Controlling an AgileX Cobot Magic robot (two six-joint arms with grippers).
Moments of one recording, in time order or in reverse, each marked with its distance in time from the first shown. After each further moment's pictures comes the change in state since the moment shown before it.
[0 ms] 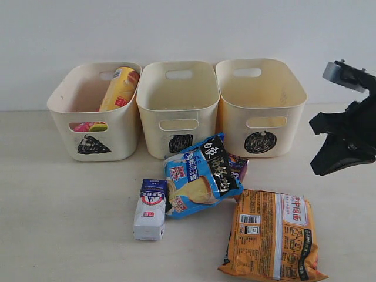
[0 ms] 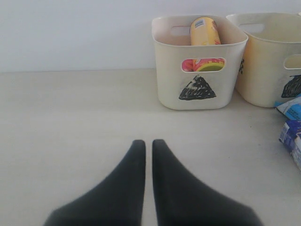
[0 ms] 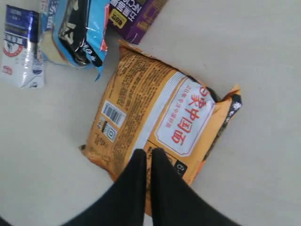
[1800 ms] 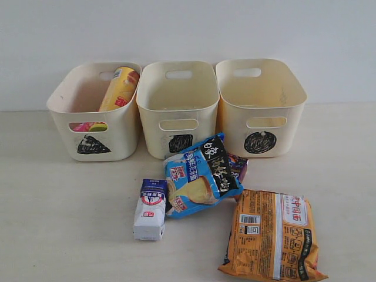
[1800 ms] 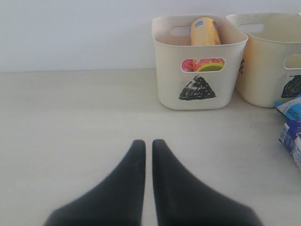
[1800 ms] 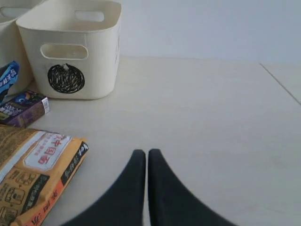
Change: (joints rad) left arm 0.000 0.000 0.000 0.000 0.000 0.000; right arm 0.005 -1.586 1.085 -0.572 -0.745 0.437
